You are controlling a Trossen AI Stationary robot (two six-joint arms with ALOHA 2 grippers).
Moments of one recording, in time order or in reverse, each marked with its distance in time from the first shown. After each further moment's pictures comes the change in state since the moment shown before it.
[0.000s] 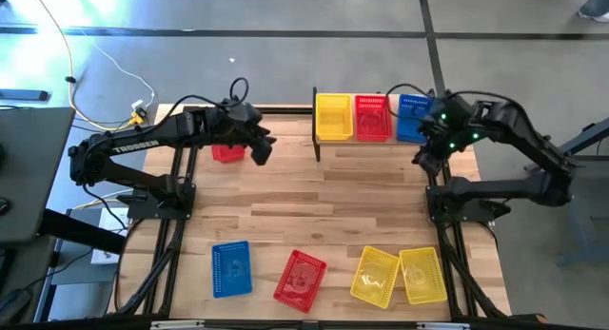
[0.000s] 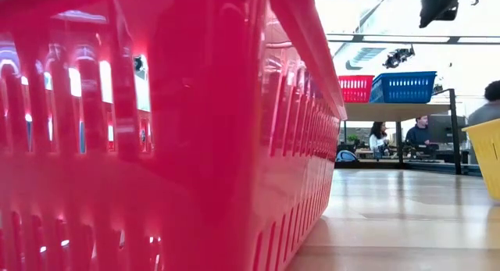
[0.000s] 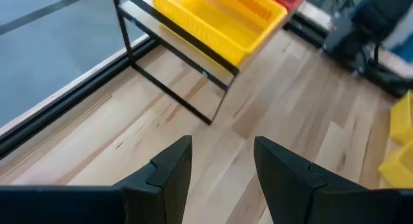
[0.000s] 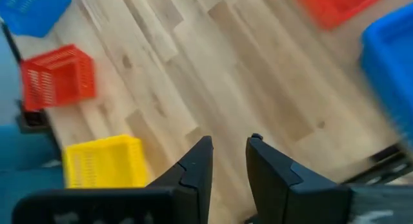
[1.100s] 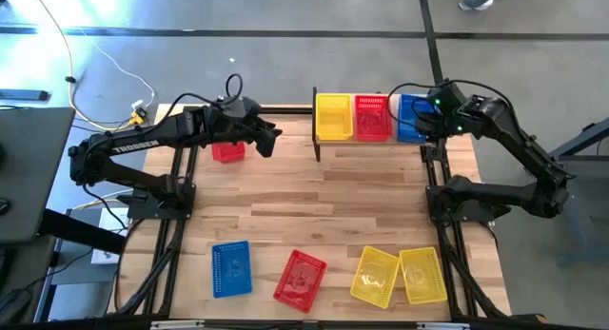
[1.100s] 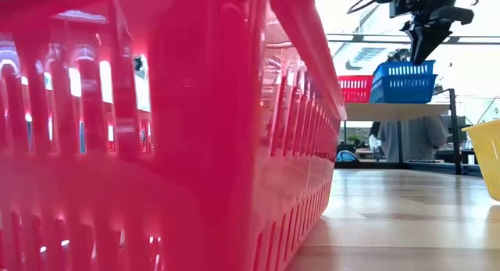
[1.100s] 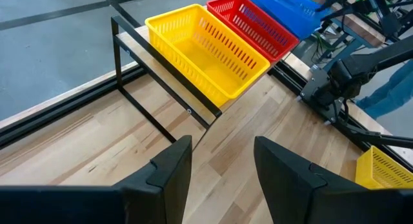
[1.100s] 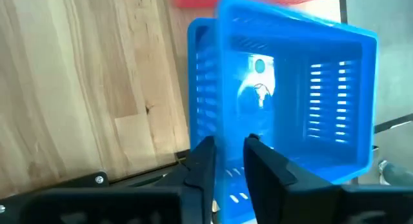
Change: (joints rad) left arm 0.001 0.000 0.000 0.135 -0.028 -0.141; right arm -0.303 0.009 -0.145 0.139 0.365 -0.892
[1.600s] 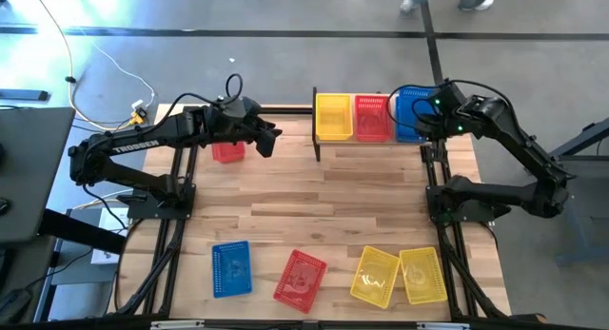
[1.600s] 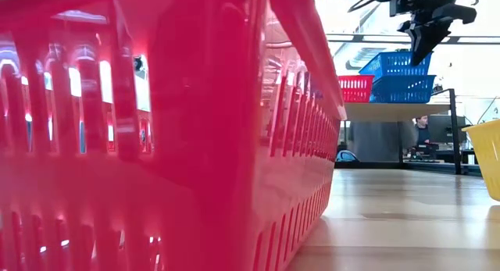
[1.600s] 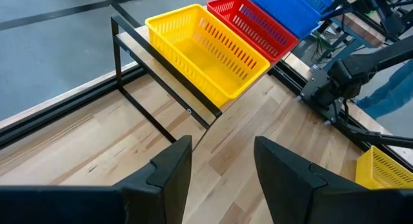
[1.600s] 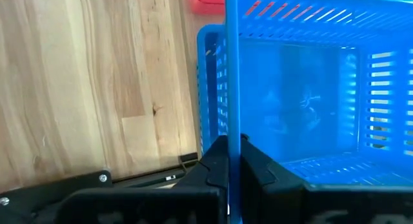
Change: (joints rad) left arm 0.000 0.000 0.000 0.000 0.000 0.000; right arm 0.000 0.001 0.000 -0.004 -0.039 -0.051
